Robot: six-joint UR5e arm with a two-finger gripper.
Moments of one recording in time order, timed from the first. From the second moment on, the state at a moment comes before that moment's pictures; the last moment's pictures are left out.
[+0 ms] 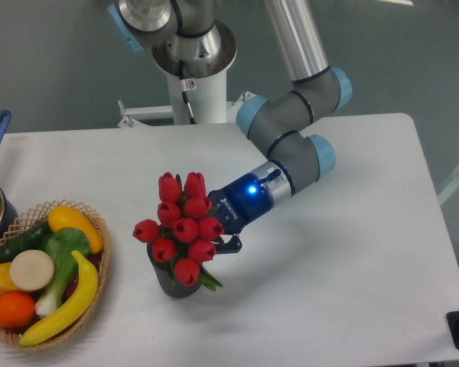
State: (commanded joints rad) arm 2.62 -2.05 -1.88 -0.75 -0.05 1.40
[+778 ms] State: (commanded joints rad) arm 2.62 -2.07 -1.89 -0.75 -0.05 1.43
